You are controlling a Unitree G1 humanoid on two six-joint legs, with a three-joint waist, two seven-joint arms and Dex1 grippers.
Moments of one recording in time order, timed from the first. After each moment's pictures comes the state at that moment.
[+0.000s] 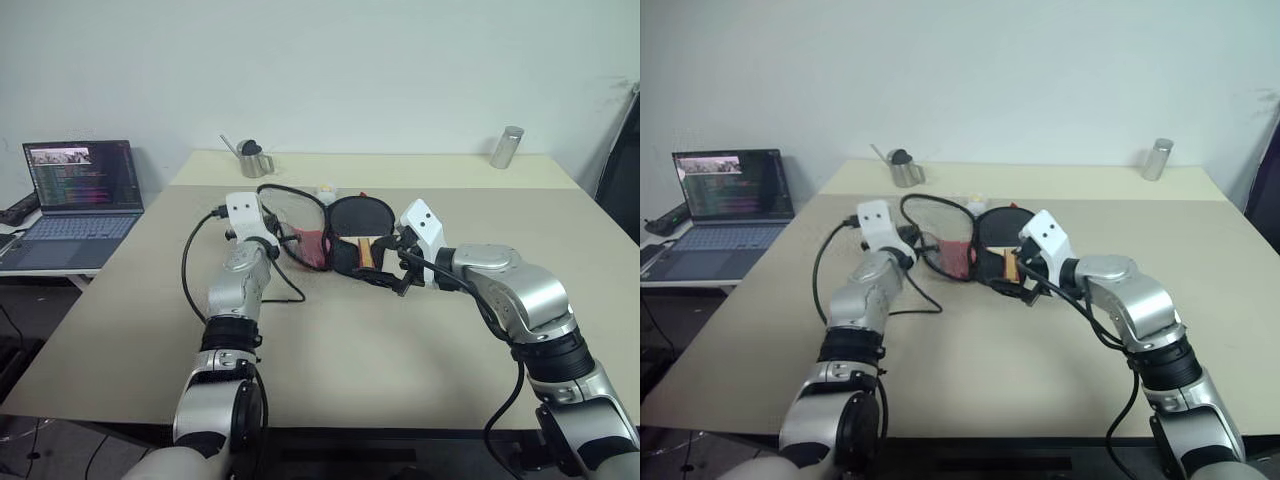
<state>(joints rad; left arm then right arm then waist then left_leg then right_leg) -0.88 0.15 0.25 0.50 -0.21 0.32 -0.03 -0.77 -0.46 0.18 -0.15 0.33 0.87 0.72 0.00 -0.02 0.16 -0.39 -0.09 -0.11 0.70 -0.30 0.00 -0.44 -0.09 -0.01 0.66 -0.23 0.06</state>
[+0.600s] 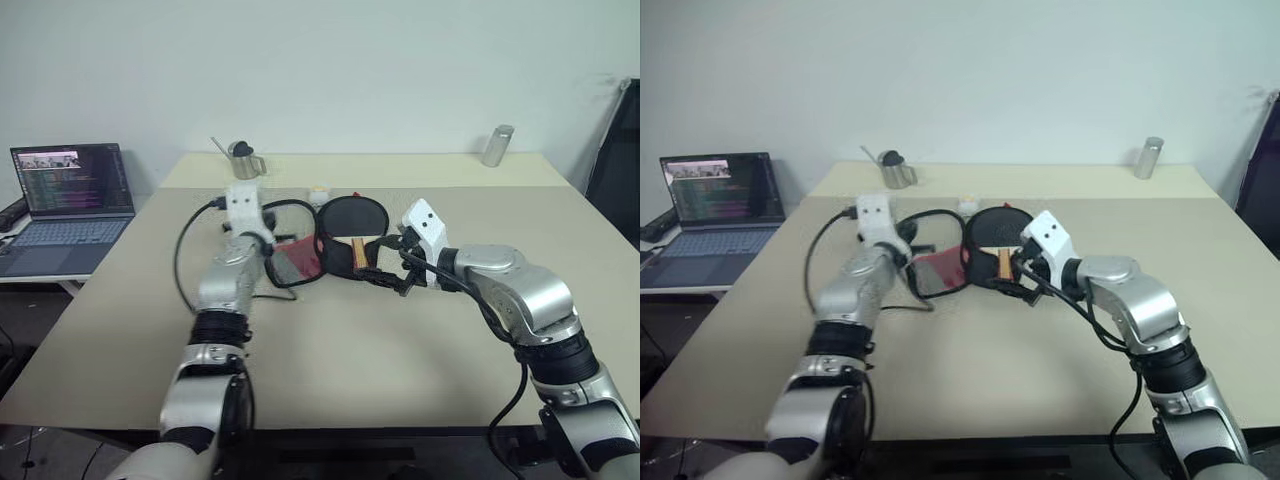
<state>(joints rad) -0.86 0.28 0.20 0.56 -0.17 0.45 -0.07 -0.75 -0.49 0.18 -0.18 0.34 0.89 0.70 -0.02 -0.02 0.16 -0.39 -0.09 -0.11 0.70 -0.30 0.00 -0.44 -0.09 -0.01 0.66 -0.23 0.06</state>
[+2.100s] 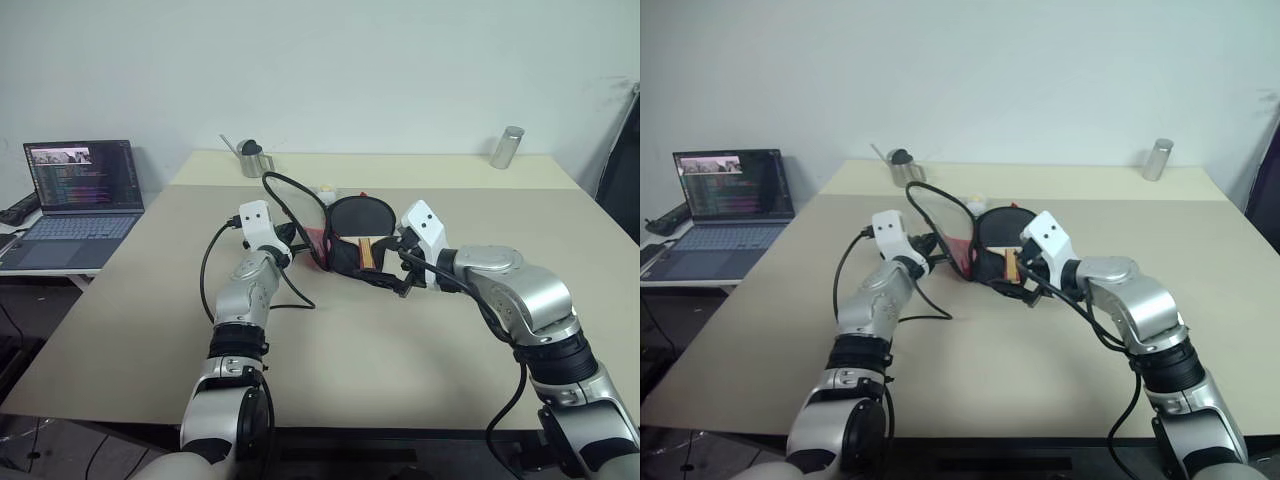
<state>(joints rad) -0.84 0.11 0.25 0.52 -0.27 0.36 -0.12 -0.76 -0.47 0.18 -0.18 0.34 0.90 0.70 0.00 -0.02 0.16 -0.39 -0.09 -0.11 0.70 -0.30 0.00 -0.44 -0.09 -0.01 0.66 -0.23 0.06</state>
